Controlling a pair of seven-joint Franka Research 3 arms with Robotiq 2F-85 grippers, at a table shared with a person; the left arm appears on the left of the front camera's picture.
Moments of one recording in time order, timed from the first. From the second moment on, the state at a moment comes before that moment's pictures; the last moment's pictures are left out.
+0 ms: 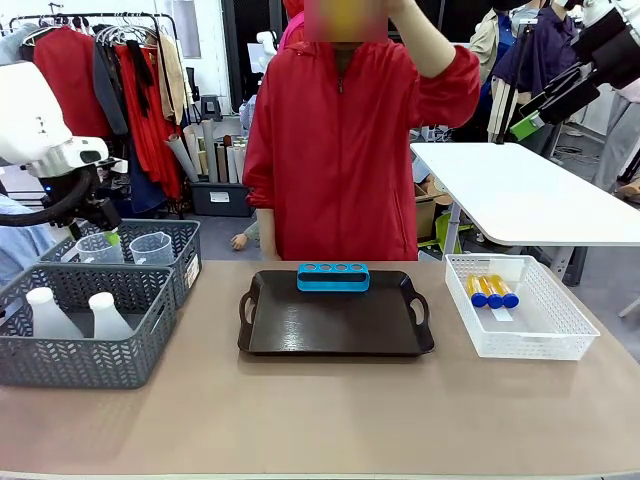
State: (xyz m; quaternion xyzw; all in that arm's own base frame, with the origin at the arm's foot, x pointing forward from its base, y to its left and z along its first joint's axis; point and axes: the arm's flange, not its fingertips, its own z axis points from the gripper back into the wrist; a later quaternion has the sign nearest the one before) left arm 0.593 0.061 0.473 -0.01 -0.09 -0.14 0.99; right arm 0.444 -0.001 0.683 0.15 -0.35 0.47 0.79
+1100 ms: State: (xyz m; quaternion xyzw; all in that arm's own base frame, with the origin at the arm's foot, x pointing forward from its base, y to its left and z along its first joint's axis) left arm 0.624 0.095 0.446 0.01 -0.09 -0.09 0.99; right arm 0.444 -0.001 0.683 0.15 -0.35 0.47 0.79
